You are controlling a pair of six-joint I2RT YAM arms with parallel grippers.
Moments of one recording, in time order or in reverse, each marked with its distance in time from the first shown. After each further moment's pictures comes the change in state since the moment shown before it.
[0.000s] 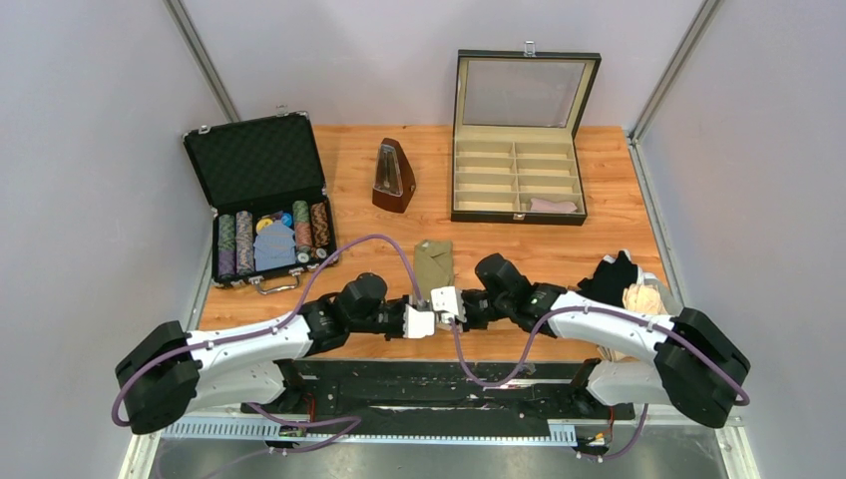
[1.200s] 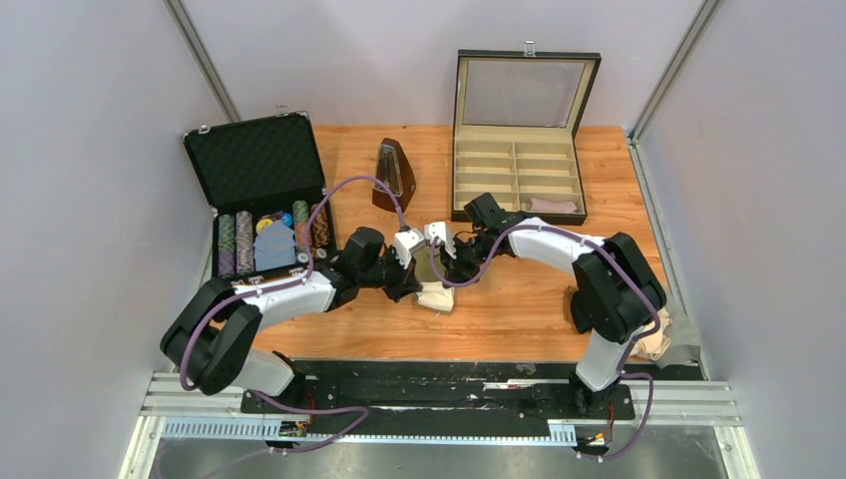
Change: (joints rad) left arm 0.332 0.314 0.173 0.036 0.094 -0.619; right arm -0.299 0.519 0.536 -0.417 -0.289 -0.075
